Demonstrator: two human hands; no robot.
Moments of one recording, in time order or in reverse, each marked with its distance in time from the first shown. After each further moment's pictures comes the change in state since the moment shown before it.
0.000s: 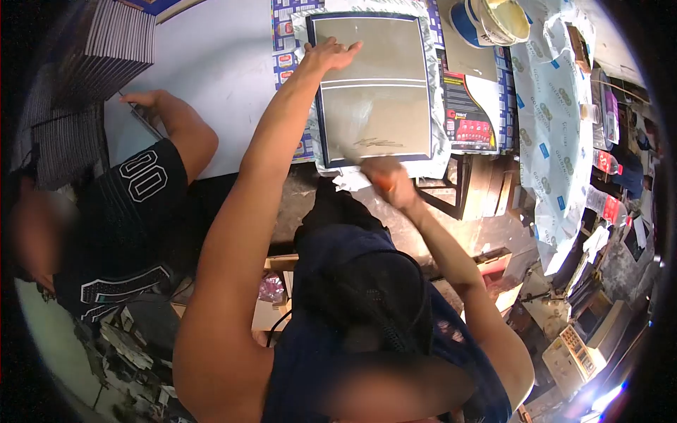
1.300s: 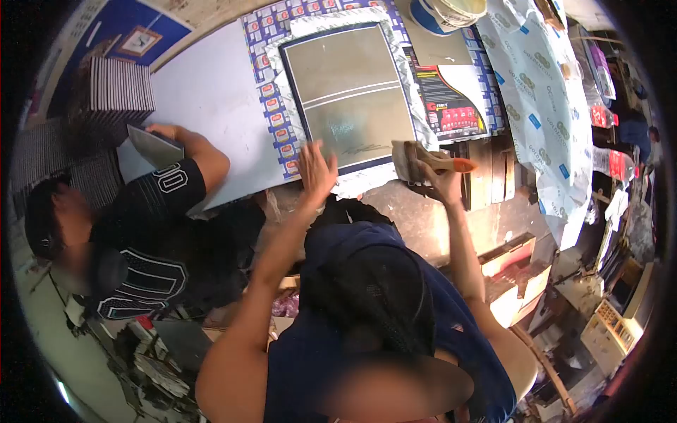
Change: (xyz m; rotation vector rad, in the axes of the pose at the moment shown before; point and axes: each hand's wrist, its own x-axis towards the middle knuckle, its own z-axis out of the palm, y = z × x) left_hand -0.184 0.020 0.187 -0.279 0.732 0.059; right_hand -0.086 0.038 -0.084 0.332 0.434 0.828
